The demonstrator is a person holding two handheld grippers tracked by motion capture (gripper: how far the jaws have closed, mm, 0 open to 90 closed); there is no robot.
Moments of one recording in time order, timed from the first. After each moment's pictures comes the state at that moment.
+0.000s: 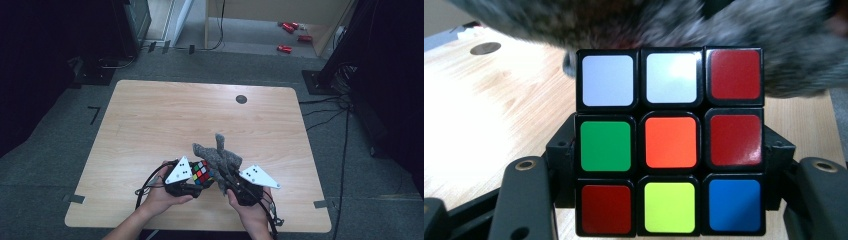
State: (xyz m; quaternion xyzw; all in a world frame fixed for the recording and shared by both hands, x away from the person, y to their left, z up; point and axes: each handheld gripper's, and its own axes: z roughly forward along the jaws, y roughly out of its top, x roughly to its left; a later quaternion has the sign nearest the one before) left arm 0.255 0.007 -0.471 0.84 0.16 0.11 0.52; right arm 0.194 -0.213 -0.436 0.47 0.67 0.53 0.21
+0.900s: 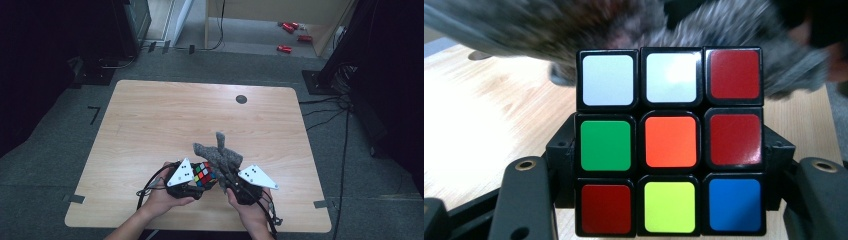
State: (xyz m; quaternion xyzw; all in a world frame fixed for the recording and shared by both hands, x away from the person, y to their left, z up) left arm 0.251 0.007 -0.468 0.83 0.15 0.11 0.52; right arm 0.201 -0.215 -0.445 0.46 0.68 0.52 0.24
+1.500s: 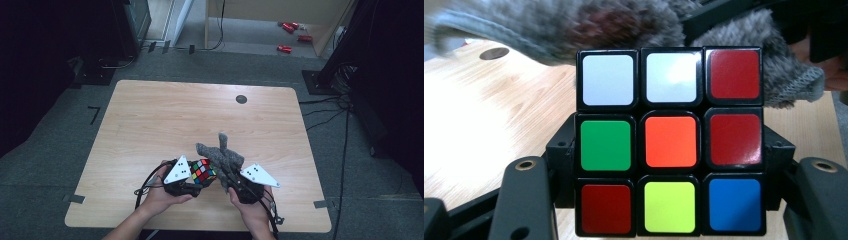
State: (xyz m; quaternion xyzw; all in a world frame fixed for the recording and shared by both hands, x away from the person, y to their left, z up) left arm 0.256 0.012 -0.466 0.83 0.17 0.11 0.52; right arm 0.203 -0.220 -0.448 0.47 0.68 0.52 0.23
